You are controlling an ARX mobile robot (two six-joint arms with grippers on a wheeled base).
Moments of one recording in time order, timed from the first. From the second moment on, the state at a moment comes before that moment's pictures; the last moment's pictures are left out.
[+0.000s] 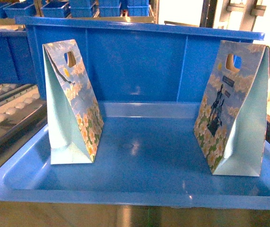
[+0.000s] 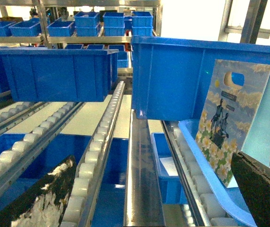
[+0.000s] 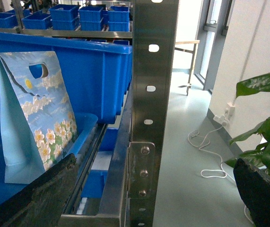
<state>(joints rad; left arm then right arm) 0.00 0.01 0.01 -0.01 0.00 -0.01 0.00 0.00 0.01 0.00 0.00 0.00</state>
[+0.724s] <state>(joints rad) 0.00 0.01 0.01 -0.01 0.00 -0.01 0.00 0.00 0.01 0.00 0.00 0.00</state>
